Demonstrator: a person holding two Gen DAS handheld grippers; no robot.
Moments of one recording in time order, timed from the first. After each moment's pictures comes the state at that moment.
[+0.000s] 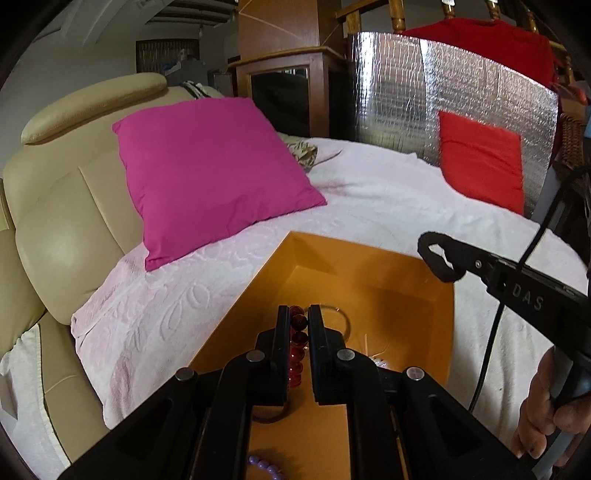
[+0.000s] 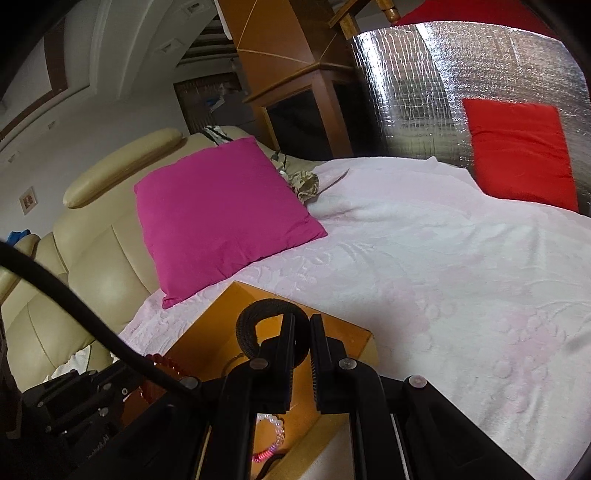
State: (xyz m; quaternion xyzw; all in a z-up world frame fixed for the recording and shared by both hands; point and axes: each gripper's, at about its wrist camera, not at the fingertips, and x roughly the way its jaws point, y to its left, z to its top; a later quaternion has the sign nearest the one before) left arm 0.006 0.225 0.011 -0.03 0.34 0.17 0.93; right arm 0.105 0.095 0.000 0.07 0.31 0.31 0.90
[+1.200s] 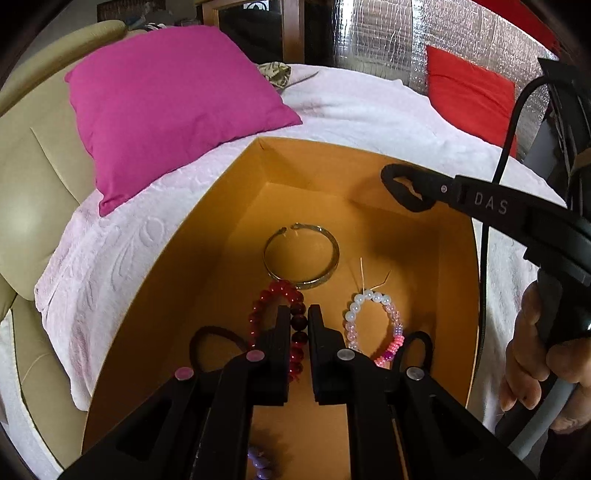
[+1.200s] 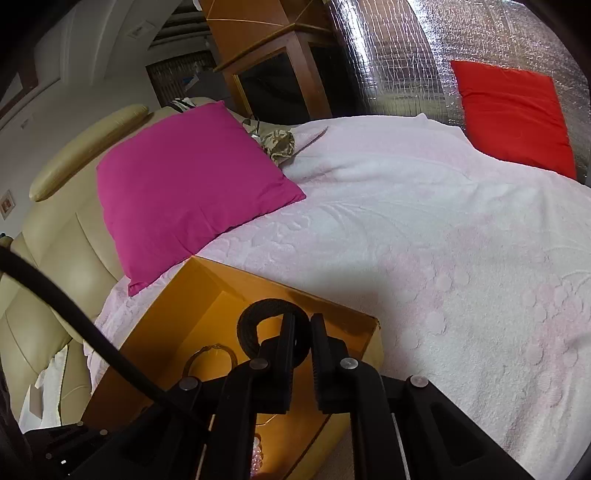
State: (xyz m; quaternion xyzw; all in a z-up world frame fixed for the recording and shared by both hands) left arm 0.030 0.229 -0.045 -0.04 0.45 0.11 0.88; right arm 0.144 0.122 -0.046 0.07 0.37 0.27 0.89
